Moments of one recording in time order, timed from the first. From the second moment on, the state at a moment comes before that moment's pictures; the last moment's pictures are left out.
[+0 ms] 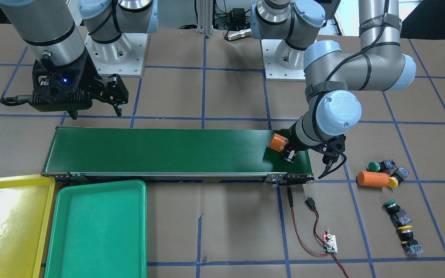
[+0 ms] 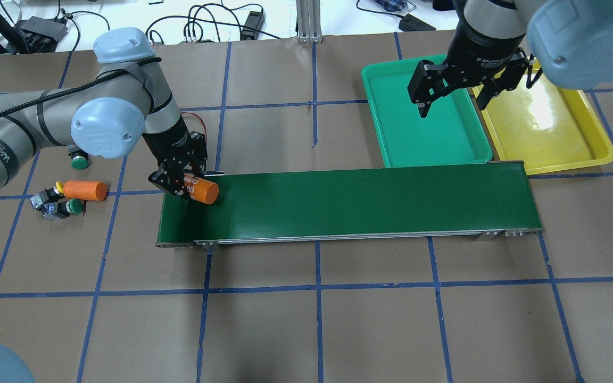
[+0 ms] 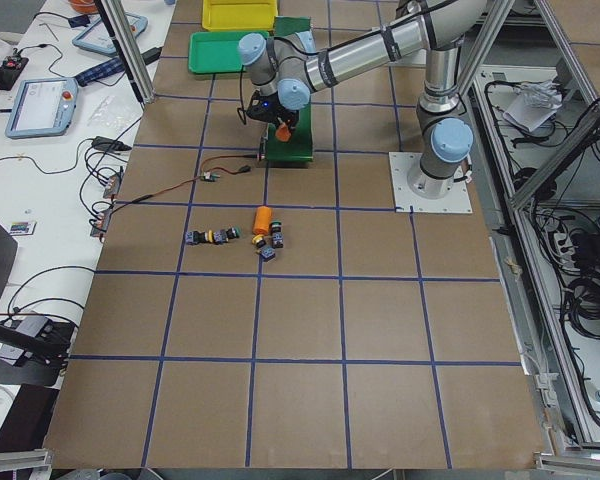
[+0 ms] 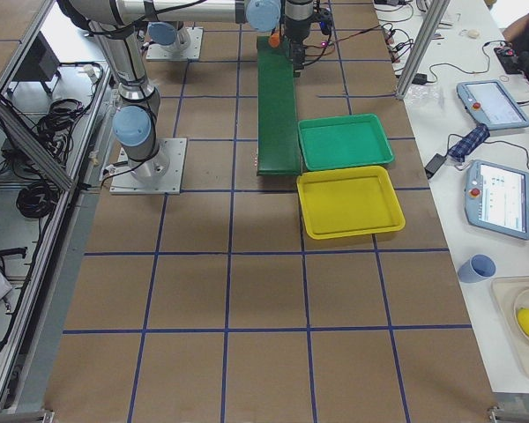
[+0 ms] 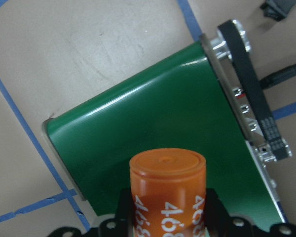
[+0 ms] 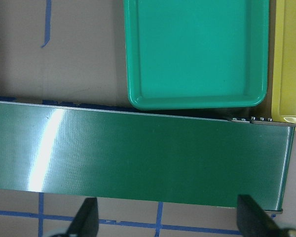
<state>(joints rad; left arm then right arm) -1.54 -1.84 -1.79 -1.36 1.55 -1.09 1.61 -1.50 1.53 -1.63 -1.57 -0.06</state>
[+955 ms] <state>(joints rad) -1.28 -1.82 -1.75 -1.35 1.65 -0.38 1.61 -1.50 1.54 -1.63 -1.57 -0.06</state>
